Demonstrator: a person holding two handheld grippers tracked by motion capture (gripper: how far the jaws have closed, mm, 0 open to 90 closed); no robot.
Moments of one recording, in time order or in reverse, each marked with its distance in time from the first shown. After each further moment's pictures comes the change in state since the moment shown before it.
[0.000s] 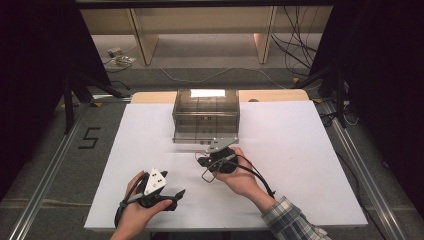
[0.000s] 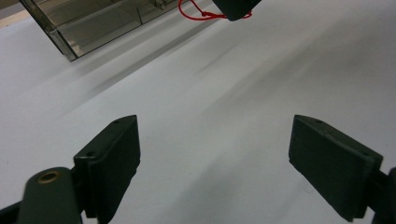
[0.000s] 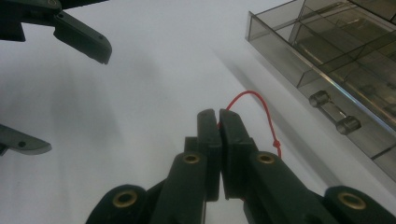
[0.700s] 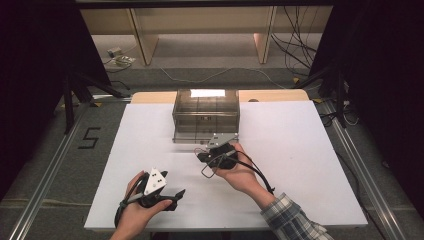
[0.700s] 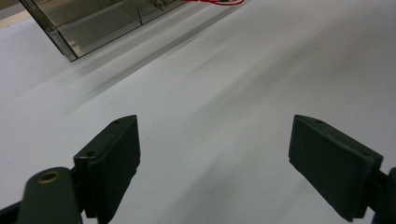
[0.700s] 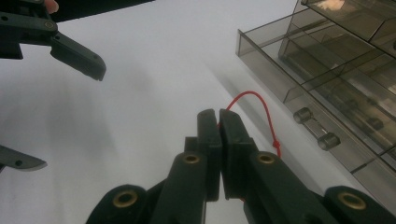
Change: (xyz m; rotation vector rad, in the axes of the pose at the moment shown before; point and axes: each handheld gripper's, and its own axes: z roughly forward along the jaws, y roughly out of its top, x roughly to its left) left arm 0.000 0.000 0.000 0.000 0.000 0.001; right arm -0.005 0.010 -0.004 -0.016 -0.011 0.005
